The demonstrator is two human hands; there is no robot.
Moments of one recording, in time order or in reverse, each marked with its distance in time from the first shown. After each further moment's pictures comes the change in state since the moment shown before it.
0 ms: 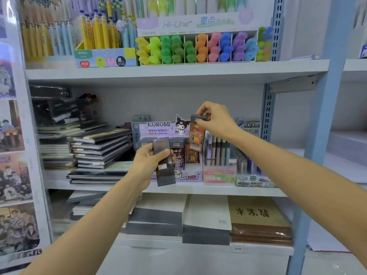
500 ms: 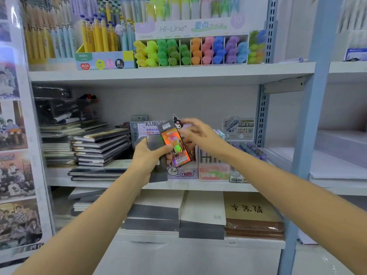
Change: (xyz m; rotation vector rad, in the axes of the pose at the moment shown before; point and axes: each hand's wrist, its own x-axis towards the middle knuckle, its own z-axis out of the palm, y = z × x) left_hand -0.017 0.016 0.015 0.003 0.085 0.003; right_hand -0.049 -0.003 0.021 0.435 -0.264 -0.026
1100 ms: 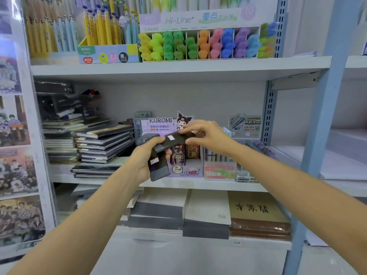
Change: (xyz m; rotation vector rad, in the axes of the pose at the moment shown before) left_hand 0.010 0.002 -0.016 -0.274 -0.029 -0.270; right_hand 0.014 0.010 -0.004 -0.305 -0.028 -0.126
